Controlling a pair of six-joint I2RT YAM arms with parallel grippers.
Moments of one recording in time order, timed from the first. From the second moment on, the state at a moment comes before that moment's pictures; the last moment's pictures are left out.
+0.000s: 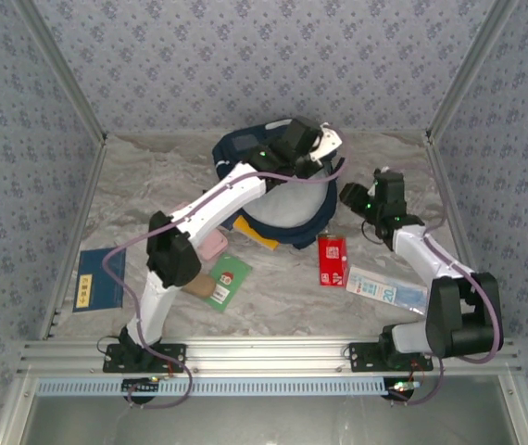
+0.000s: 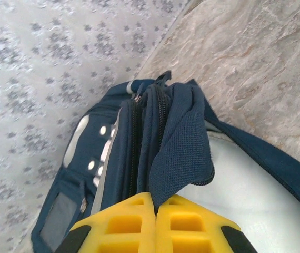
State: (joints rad) left arm -0.86 2.22 2.29 -0.67 -0.26 0.39; right arm 0.13 1.34 0.76 -0.05 -0.15 0.63
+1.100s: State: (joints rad) left arm -0.80 1.31 1.46 -0.47 -0.28 -0.22; right arm 0.38 0.84 0.70 -0.57 0.14 0.46
